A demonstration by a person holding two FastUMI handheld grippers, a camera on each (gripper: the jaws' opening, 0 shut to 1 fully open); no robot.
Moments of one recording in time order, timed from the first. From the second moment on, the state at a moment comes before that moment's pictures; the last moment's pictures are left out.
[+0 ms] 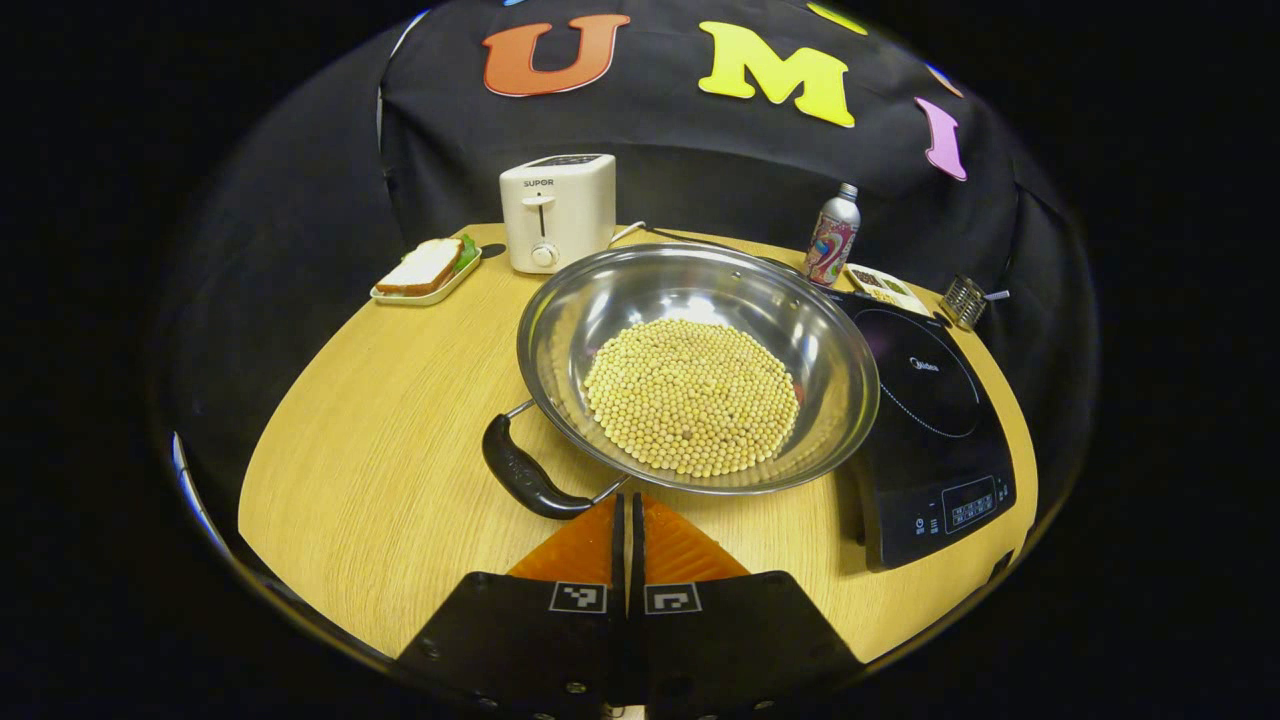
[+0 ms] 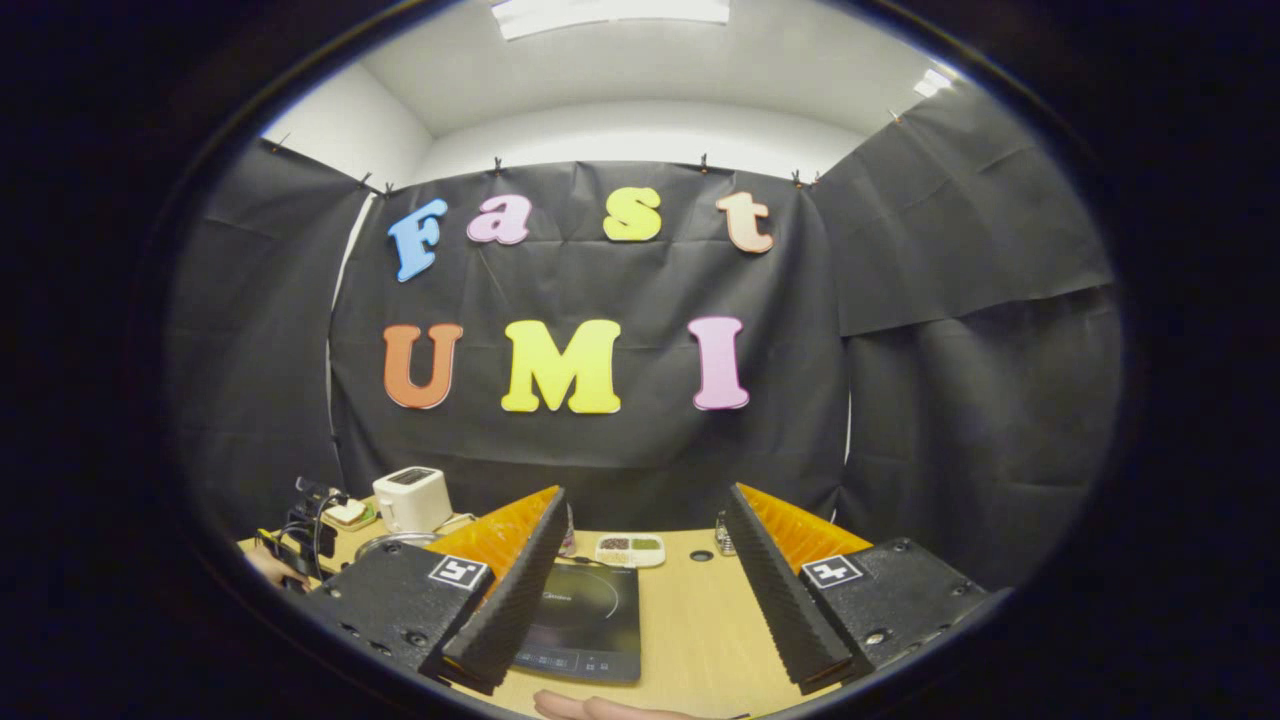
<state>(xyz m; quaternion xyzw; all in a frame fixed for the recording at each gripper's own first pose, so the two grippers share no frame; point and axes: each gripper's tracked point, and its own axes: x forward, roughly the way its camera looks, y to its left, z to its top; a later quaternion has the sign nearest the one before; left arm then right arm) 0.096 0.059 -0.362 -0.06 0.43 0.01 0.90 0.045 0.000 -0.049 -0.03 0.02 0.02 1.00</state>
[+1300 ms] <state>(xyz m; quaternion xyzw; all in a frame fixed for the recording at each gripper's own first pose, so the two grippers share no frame) 0.172 0.157 -0.388 -0.09 0.46 0.09 0.88 0.054 -0.003 -0.022 -0.02 -0.01 0.01 1.00</state>
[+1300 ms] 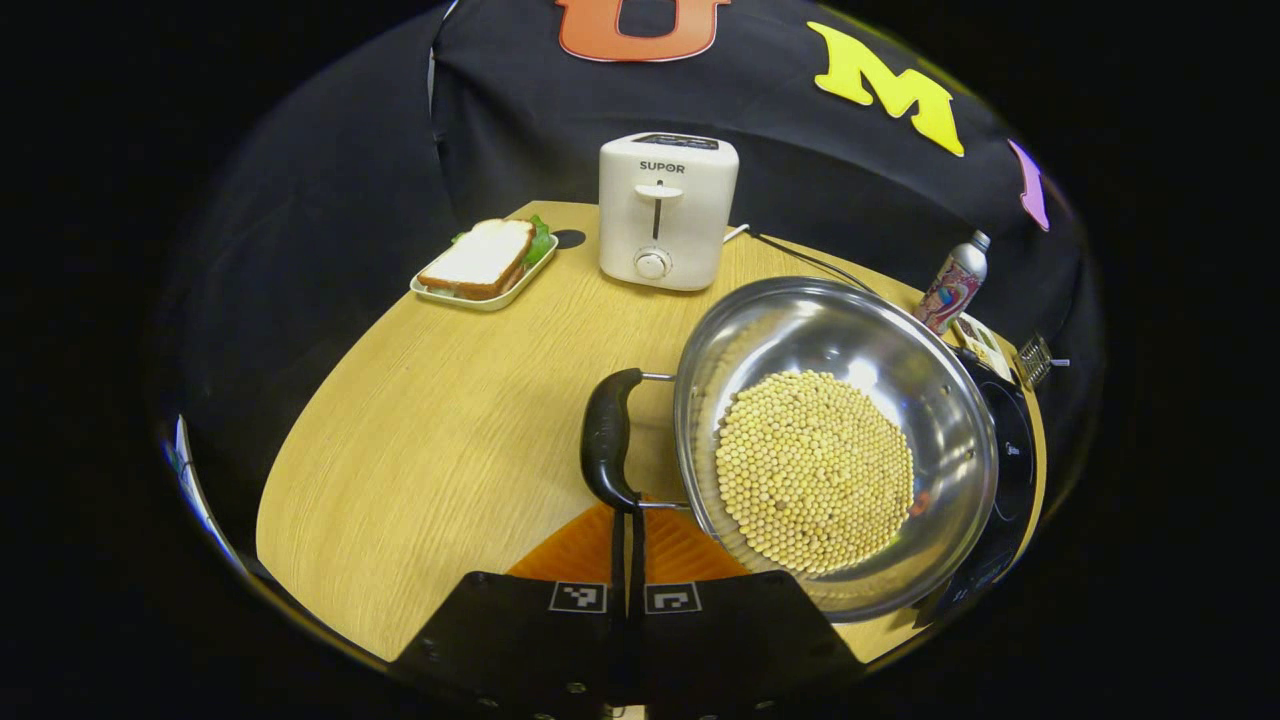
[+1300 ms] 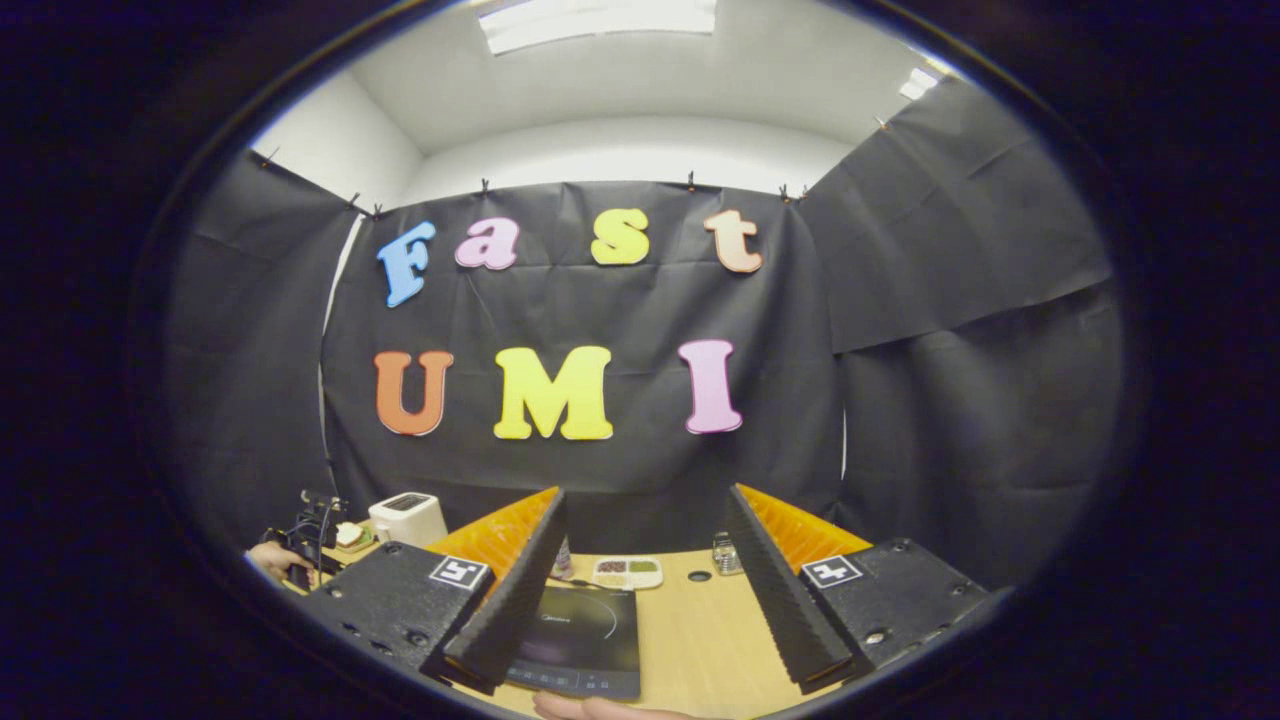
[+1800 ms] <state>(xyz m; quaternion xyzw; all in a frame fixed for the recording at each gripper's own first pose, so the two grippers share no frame) 0.195 0.181 -0.397 -0.09 0.45 0.11 0.88 0.071 0.026 -0.048 -0.05 0.01 0.01 1.00</state>
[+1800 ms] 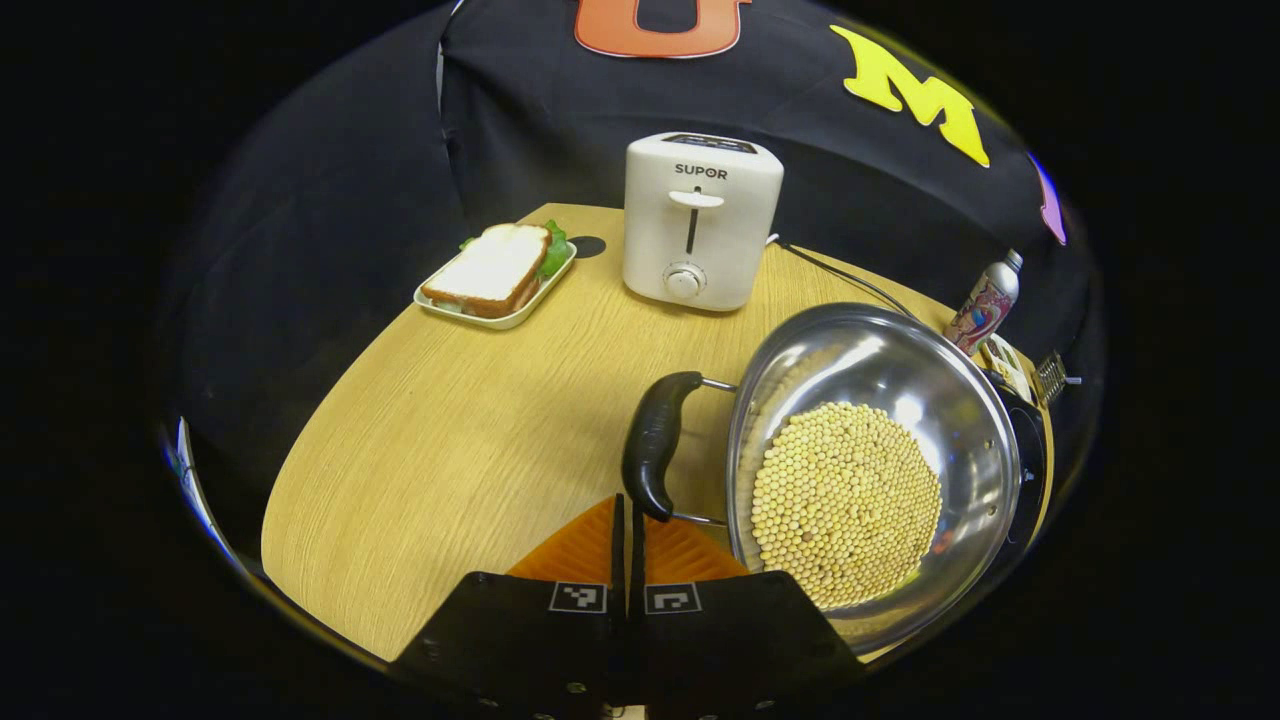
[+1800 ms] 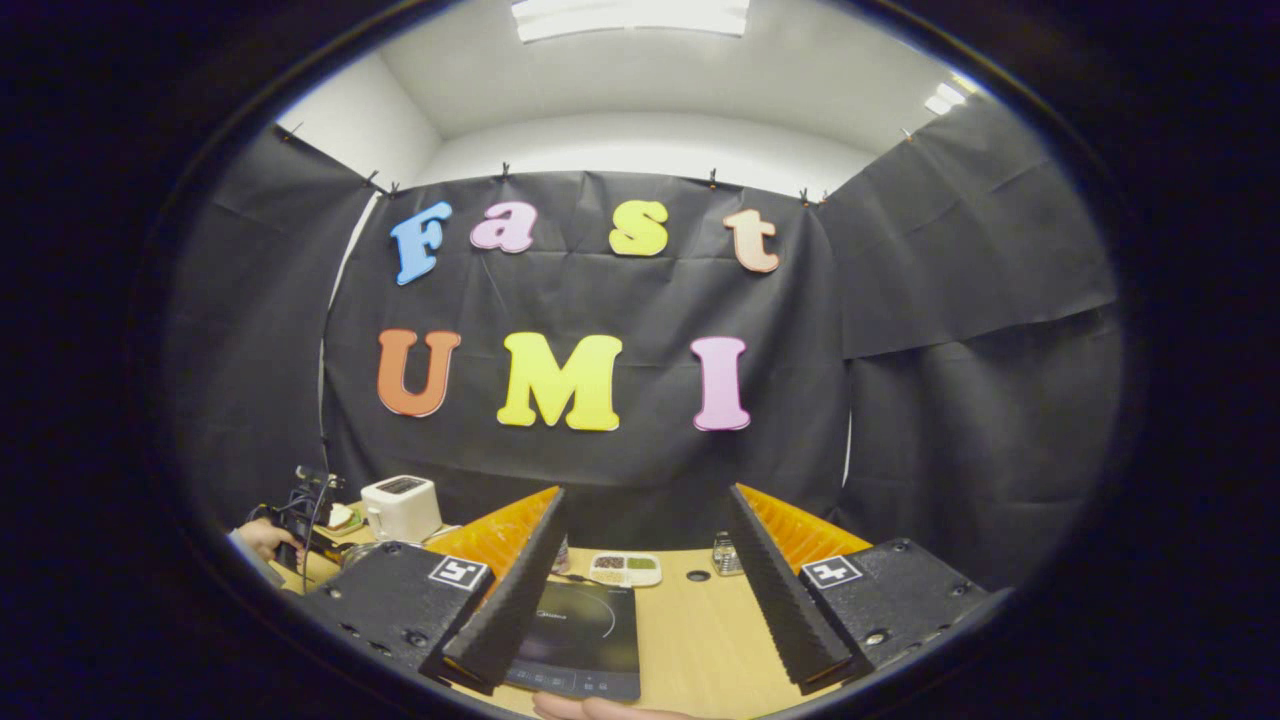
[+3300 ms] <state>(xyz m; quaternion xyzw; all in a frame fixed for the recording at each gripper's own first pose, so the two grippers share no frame) 0.218 0.148 -0.309 -0.11 0.31 -0.01 0.94 0.212 0.211 -0.319 0.01 0.28 0.05 0.96</state>
